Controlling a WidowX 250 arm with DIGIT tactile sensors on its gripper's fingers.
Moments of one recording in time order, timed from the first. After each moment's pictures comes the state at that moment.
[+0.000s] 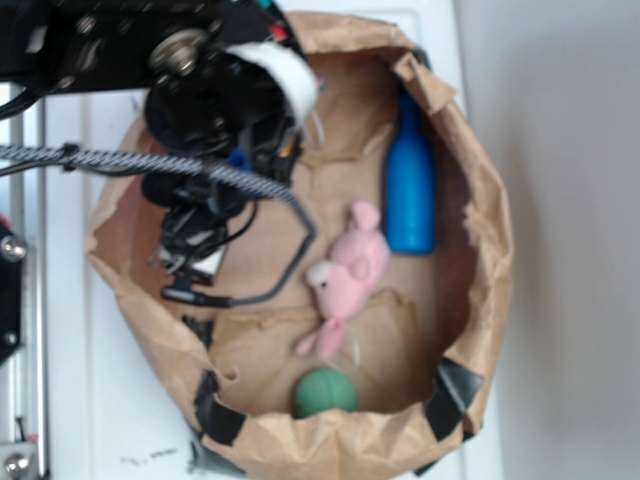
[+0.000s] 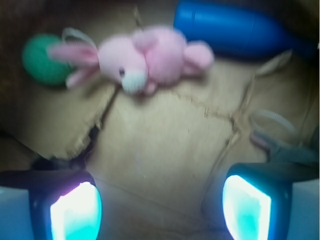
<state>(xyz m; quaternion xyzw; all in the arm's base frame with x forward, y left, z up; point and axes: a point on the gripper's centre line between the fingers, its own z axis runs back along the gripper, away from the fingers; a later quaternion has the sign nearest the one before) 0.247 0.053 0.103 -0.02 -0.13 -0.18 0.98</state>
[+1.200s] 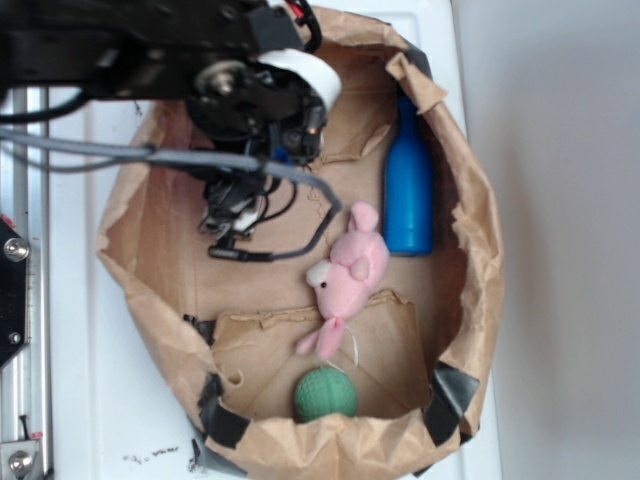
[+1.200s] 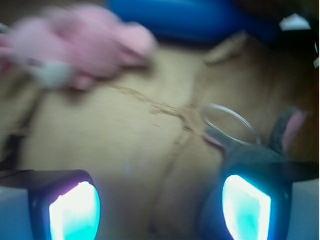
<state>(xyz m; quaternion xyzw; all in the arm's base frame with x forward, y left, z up) 0.265 0.097 0.076 0.06 -0.11 -0.11 0.98</state>
